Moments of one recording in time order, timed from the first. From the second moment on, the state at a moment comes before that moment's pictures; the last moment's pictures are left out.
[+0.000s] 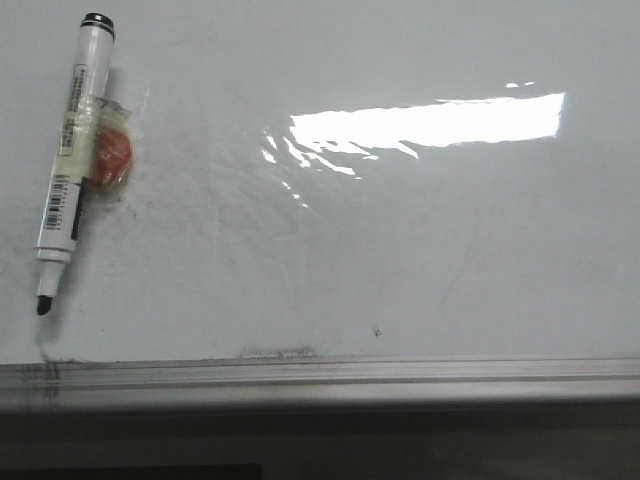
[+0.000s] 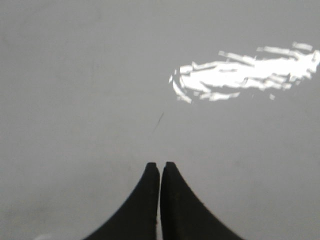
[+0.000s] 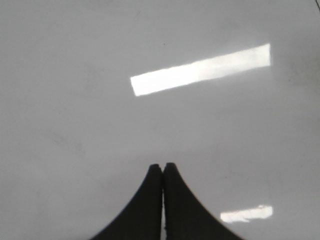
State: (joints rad) left arm -0.07 0.00 -0.01 0.16 0.01 -0.11; right arm -0.07 -0.01 0.01 0.14 0.05 0.03
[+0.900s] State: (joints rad) left arm -0.09 0.32 -0.22 0.08 -0.04 -0.12; right arm -0.07 0.18 -0.28 0.16 0.44 0.03
